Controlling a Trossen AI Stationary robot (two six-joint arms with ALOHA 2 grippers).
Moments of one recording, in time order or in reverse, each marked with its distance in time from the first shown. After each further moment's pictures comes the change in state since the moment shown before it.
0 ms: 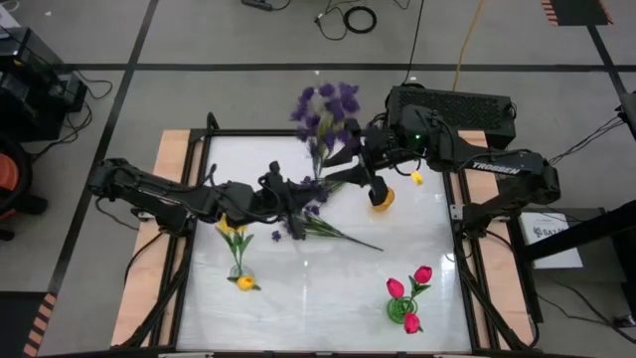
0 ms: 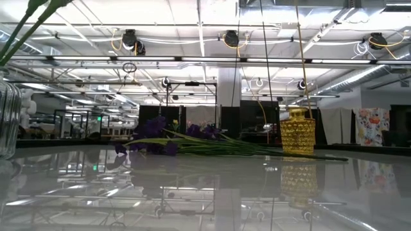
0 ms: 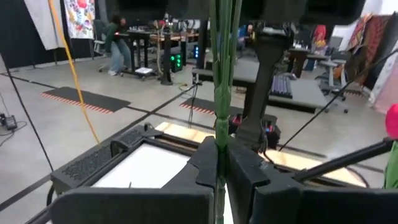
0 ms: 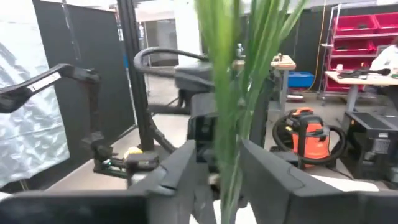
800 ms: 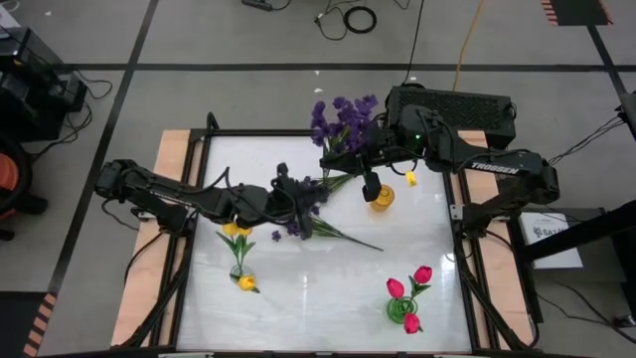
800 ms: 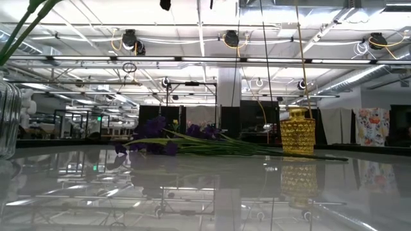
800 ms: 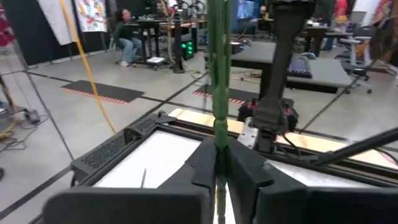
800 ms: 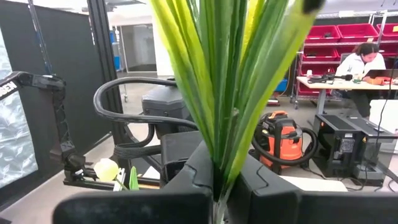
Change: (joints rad) left arm 0.023 0.077 0.000 0.001 -0.016 0.026; right arm 0.000 0.010 0.000 0.027 0.107 -0.013
